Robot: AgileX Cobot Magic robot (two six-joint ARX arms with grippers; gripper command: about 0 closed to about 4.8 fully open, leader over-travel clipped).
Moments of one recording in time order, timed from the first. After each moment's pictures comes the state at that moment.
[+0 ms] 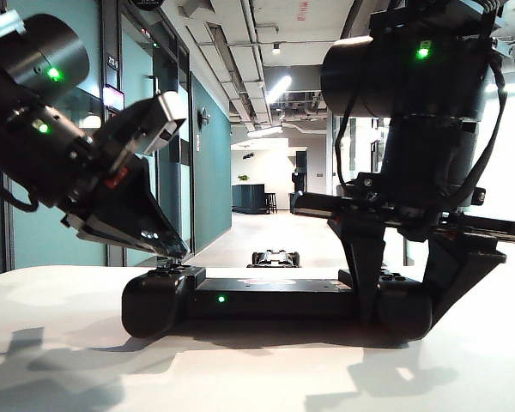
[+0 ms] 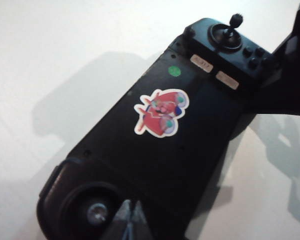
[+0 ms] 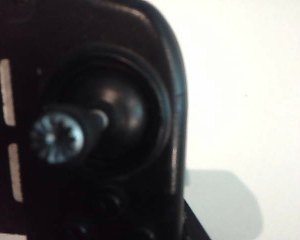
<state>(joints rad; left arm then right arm) -0.43 1.48 0.69 -0.03 0.58 0.18 0.62 1.63 0.97 -0.68 0.02 0.62</state>
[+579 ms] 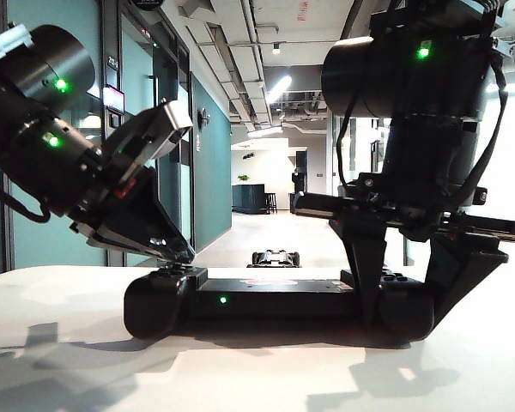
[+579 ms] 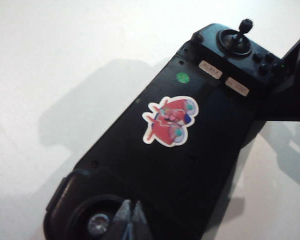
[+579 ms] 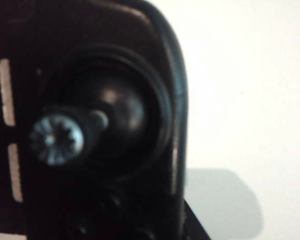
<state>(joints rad) -0.43 1.52 0.69 0.04 0.58 0.18 0.62 1.63 0.97 -0.69 0.02 0.62</state>
